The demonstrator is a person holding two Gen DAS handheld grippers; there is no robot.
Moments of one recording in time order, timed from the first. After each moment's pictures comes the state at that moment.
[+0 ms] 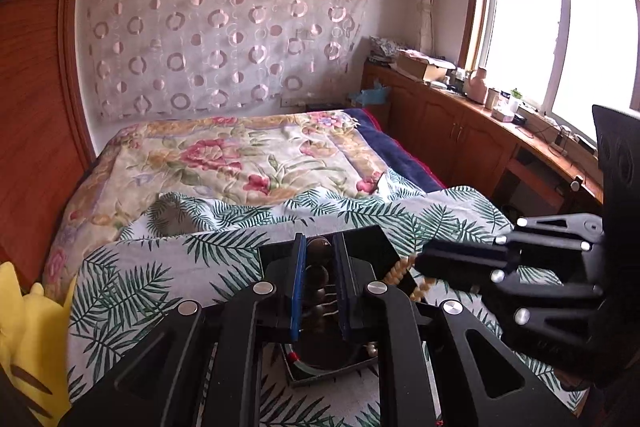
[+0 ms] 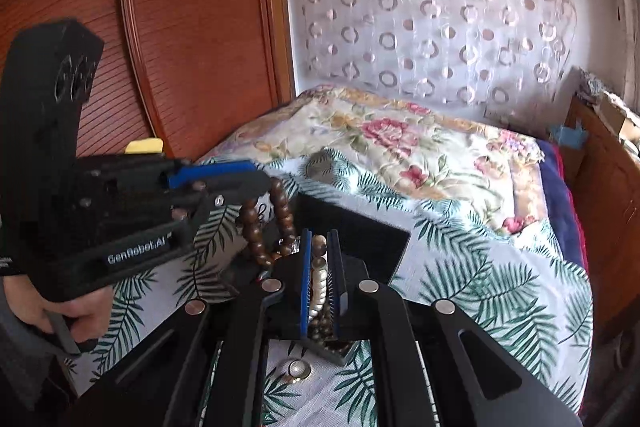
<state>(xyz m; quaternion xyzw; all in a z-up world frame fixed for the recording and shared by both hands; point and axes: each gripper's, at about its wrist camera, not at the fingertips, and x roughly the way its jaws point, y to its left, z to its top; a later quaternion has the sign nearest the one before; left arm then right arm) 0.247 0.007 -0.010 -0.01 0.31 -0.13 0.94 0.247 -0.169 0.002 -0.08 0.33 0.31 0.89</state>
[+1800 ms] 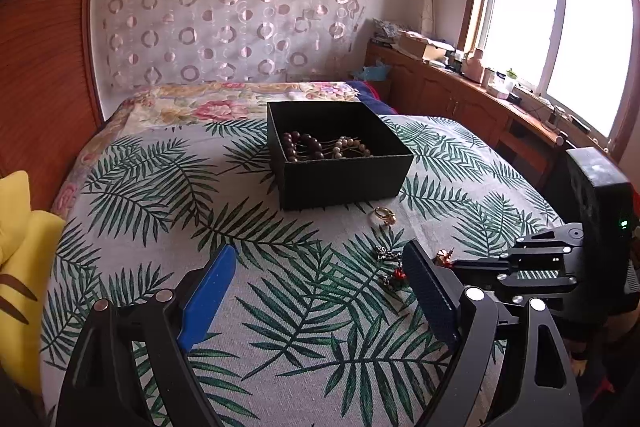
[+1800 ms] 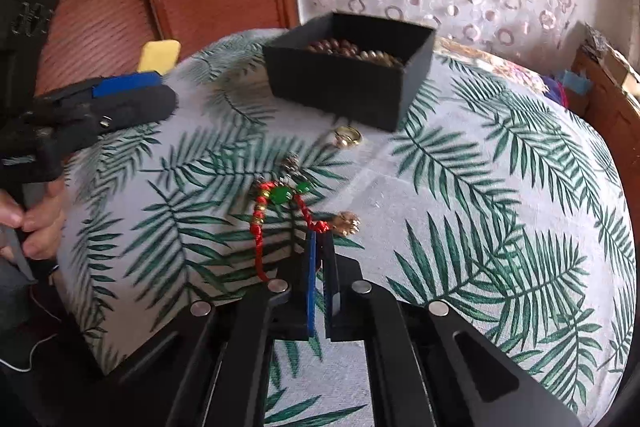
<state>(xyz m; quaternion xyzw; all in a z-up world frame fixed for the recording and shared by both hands) 0.111 0.025 -0.082 -0.02 0.33 -0.12 0.94 0.124 -0.206 -0.096 -0.10 0.42 0.31 0.85</state>
